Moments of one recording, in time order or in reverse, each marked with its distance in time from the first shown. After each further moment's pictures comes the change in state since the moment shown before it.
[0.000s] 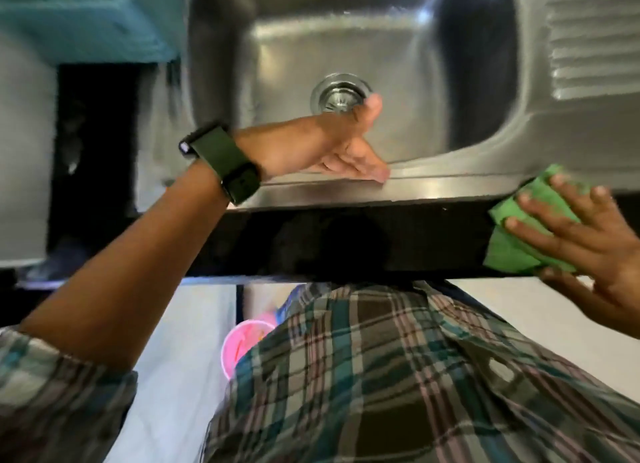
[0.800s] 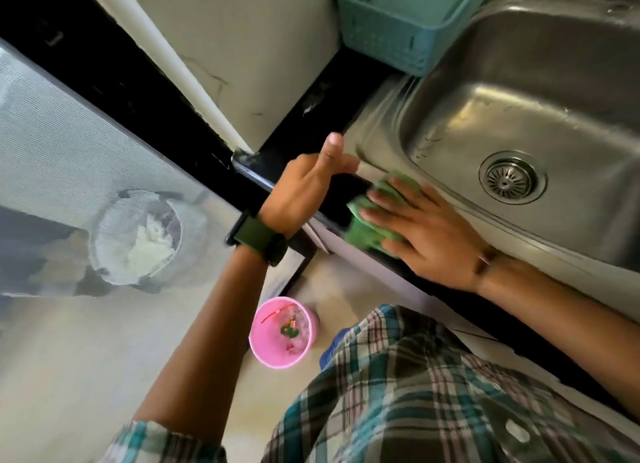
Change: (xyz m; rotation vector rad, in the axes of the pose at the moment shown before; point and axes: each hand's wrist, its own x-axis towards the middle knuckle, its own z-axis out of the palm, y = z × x) left_hand -0.149 -0.085 0.068 -0.412 1.274 -0.092; right_hand 0.206 -0.199 -0.006 0.029 -0.078 -0.707
